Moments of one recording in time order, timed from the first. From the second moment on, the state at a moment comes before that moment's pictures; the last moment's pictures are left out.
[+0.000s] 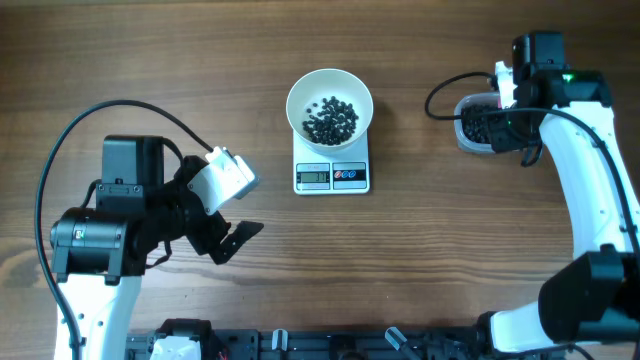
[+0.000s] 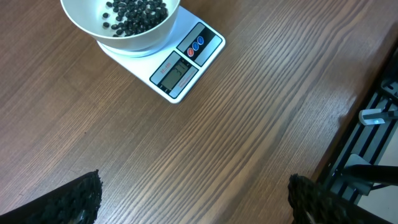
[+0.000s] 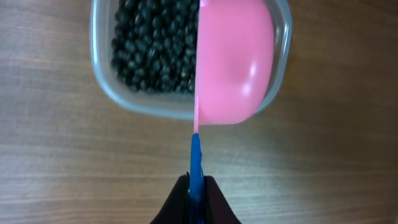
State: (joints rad) left arm -0.07 1.03 1.17 -1.25 0.49 0.74; right arm -0.02 1.67 1.46 -1.13 0.23 -0.21
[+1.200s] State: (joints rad) left arm -0.07 1.03 1.17 -1.25 0.49 0.74; right arm -0.04 1.83 1.46 -1.03 0.44 -0.37
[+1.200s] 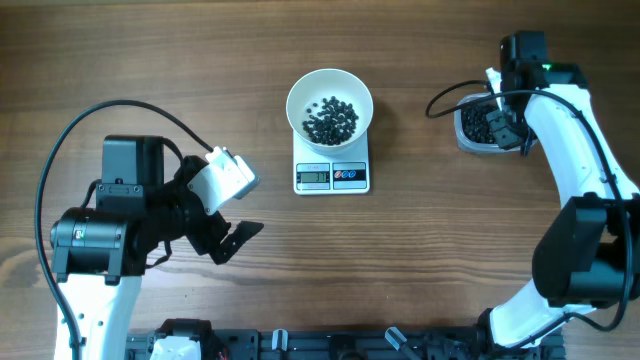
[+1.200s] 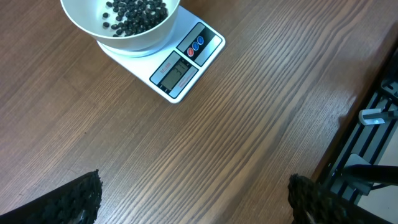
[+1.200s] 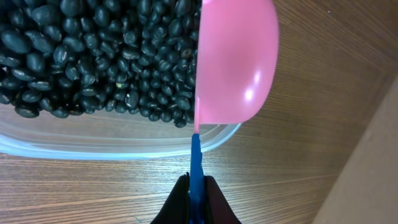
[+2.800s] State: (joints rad) left arm -0.07 1.03 1.17 -1.25 0.49 0.74; right arm -0.13 1.86 1.46 -1.08 -0.06 -0.25
